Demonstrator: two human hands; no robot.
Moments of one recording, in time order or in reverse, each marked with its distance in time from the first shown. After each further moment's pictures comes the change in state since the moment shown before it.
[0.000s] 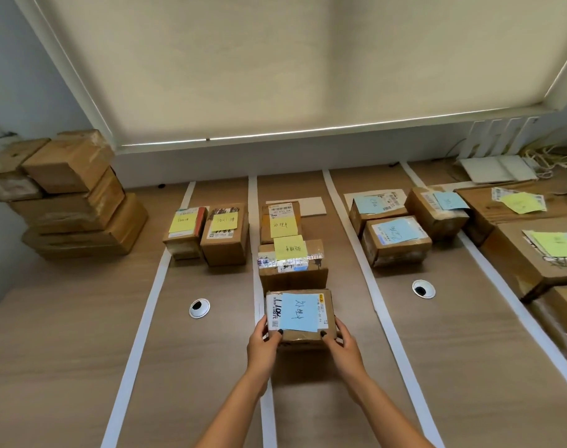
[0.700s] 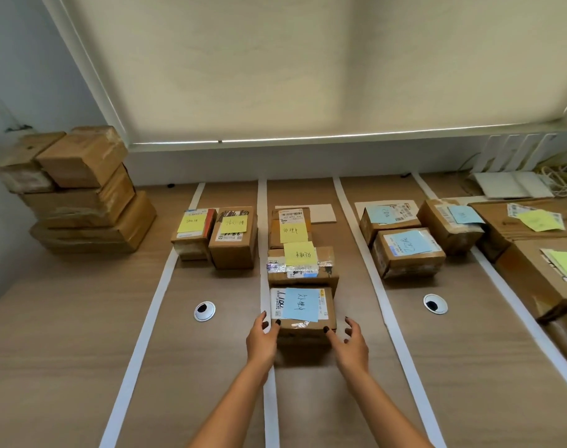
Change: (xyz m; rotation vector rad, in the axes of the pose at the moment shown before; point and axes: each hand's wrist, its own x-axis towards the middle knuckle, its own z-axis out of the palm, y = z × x) left_hand 0.028 0.013 -0.009 0.117 0.106 -0.050; right_hand 0.020 -0.021 0.013 -0.107 0.169 -0.002
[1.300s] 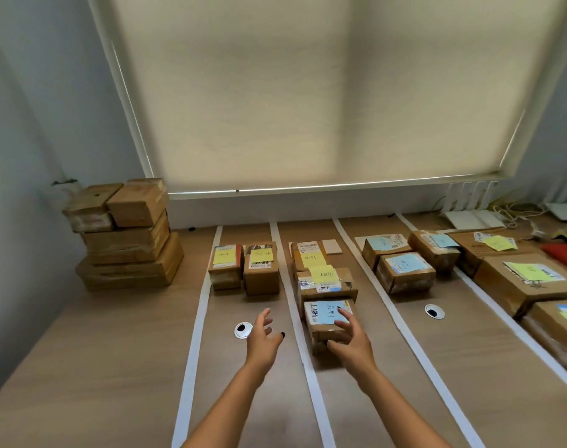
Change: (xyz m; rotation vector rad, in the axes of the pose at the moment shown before) left_hand -0.062 0.023 -0.141 0.063 -0.148 0.284; right_hand -0.144 -0.059 0.043 0.092 -0.108 -0.269
